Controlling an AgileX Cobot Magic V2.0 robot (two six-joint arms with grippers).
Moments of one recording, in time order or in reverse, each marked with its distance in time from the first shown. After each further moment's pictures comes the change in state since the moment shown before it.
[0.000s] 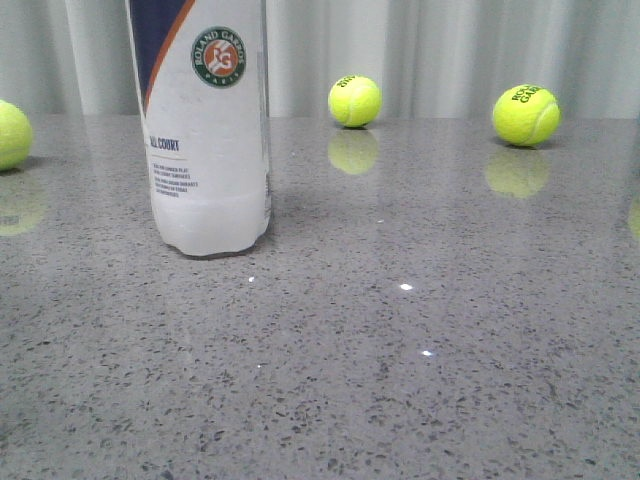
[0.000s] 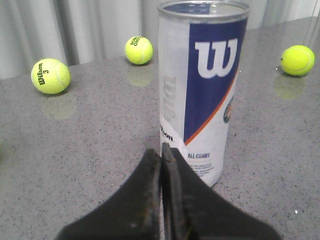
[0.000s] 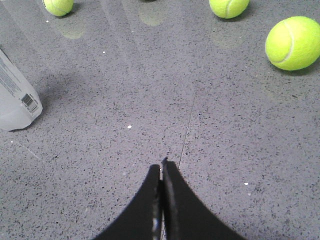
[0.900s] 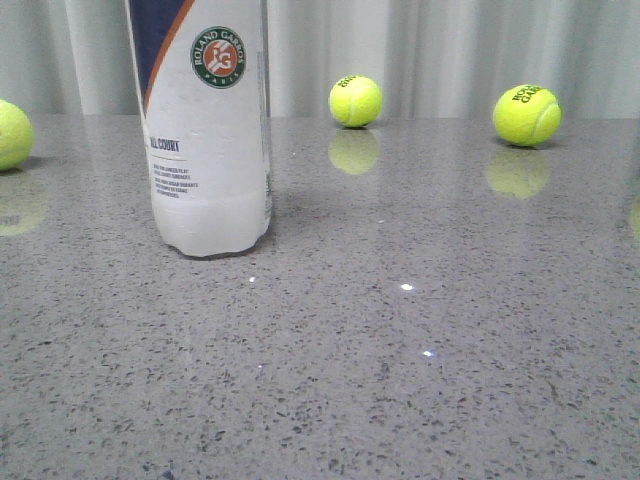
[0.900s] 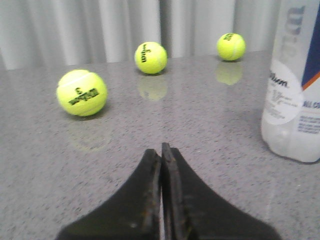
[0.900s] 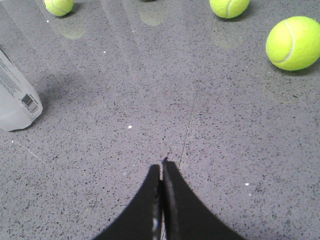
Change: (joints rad) left arm 0.265 -0.364 0.424 0.291 -0.207 -0.276; right arm 0.000 0.000 0.000 0.000 0.000 0.000
